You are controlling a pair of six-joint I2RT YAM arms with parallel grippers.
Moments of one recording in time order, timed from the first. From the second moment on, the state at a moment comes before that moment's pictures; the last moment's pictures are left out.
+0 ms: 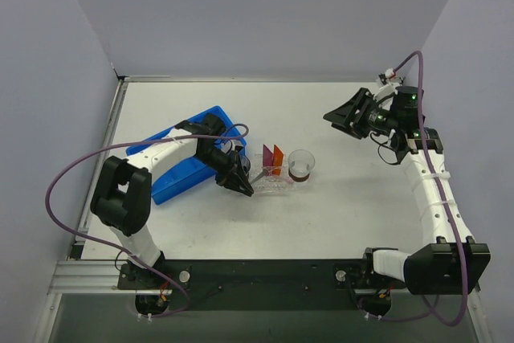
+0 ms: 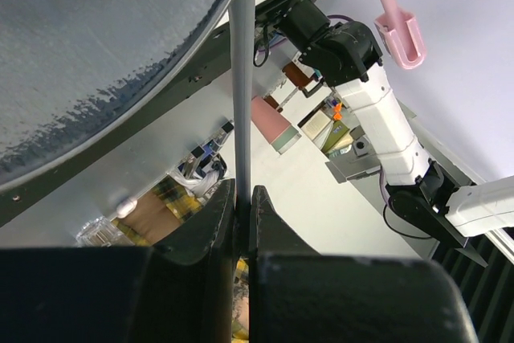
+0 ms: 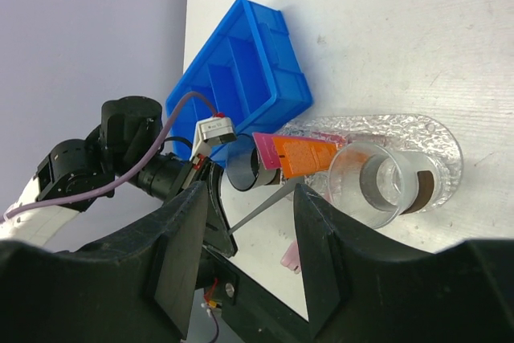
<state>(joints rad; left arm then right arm) -0.48 1.73 1.24 -0.94 0.94 -0.75 0.00 1.22 1.17 -0.47 -0.66 0.67</state>
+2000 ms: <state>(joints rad) -0.46 1.82 1.40 -1.03 0.91 -0.68 -0.05 1.24 1.16 -0.44 -0.68 0.70</state>
